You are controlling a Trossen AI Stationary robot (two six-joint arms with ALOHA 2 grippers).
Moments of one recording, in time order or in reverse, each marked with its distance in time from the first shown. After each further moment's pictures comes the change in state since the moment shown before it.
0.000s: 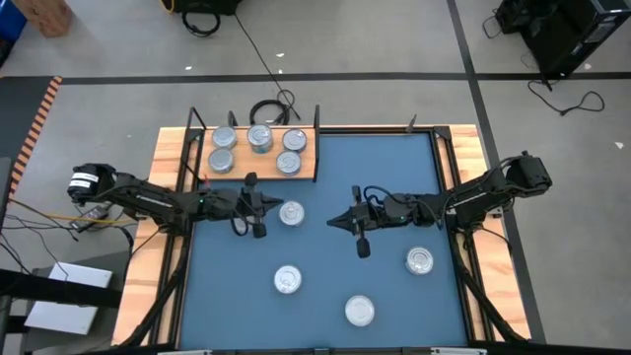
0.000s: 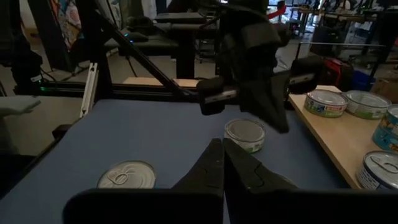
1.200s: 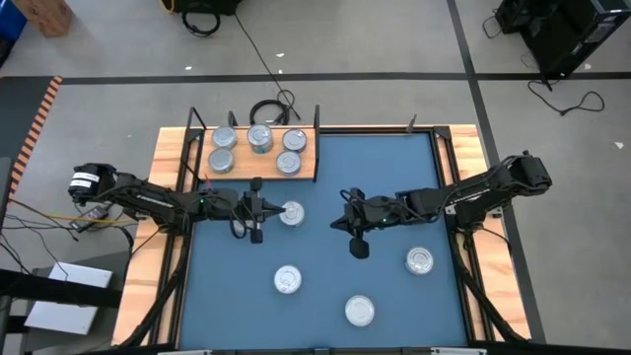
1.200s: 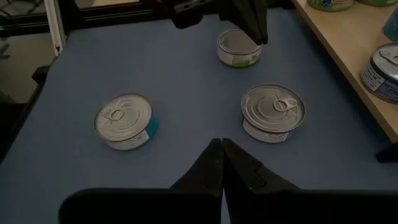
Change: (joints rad) left arm -0.002 0.008 0.006 -0.002 0.155 0.049; right arm 0.010 0.000 0.230 -0.638 0.035 0.200
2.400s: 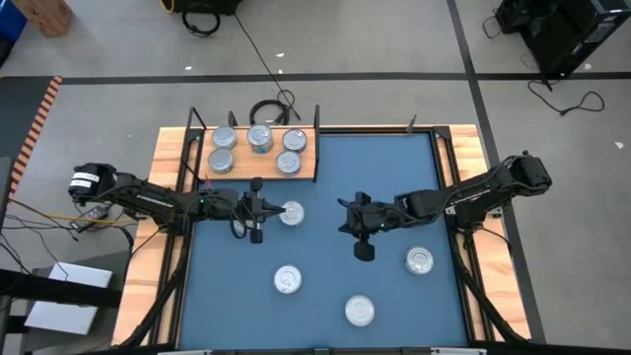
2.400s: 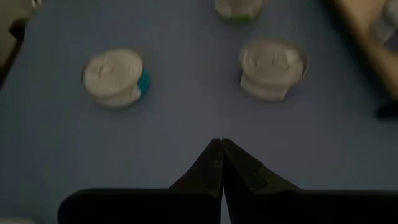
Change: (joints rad) left arm 0.000 0.000 0.000 -0.002 0.000 0.000; right arm 0.019 0.000 0.000 -0.168 0.000 0.029
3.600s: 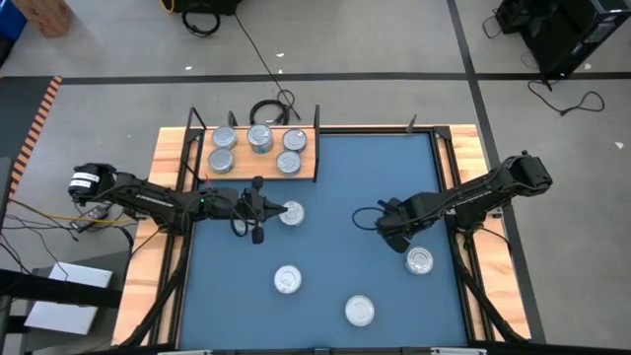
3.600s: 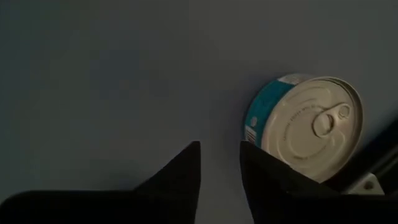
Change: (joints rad) left arm 0.000 -0.001 0.024 0.019 0.015 -0.130; right arm 0.038 0.000 0.000 -0.995 0.020 0.696
